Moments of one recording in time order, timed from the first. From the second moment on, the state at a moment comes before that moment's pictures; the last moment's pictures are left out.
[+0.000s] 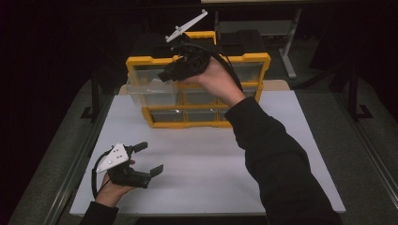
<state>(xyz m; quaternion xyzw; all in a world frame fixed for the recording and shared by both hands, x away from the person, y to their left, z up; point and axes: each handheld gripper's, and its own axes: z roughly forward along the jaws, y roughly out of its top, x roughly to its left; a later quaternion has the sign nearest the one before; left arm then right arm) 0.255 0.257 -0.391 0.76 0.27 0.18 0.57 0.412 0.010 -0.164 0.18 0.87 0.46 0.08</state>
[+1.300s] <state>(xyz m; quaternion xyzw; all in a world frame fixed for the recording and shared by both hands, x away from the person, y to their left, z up) 0.254 0.257 -0.391 0.75 0.27 0.18 0.57 0.389 0.022 -0.189 0.11 0.88 0.45 0.04</state>
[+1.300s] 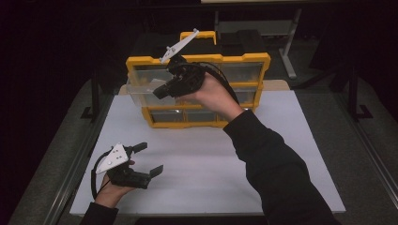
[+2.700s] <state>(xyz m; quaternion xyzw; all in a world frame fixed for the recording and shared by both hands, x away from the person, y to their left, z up) 0.253 0.258 -0.391 0.75 0.27 0.18 0.57 0.417 0.025 -0.191 0.15 0.87 0.46 0.06</state>
